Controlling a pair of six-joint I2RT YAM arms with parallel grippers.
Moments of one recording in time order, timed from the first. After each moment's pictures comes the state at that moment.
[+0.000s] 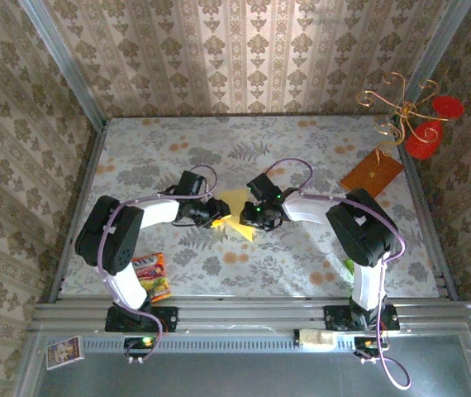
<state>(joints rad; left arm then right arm) -0.48 1.74 0.86 -0.14 0.55 -0.83 0.65 1.90 1.11 -0.27 -0.24 0.83</state>
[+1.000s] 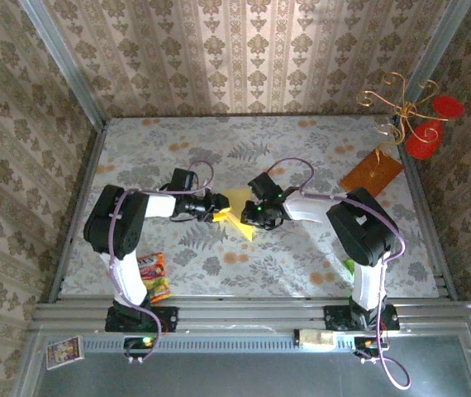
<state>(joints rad) -0.37 1.88 0.87 0.08 0.88 -0.84 0.64 1.90 1.11 -0.27 -0.24 0.83</state>
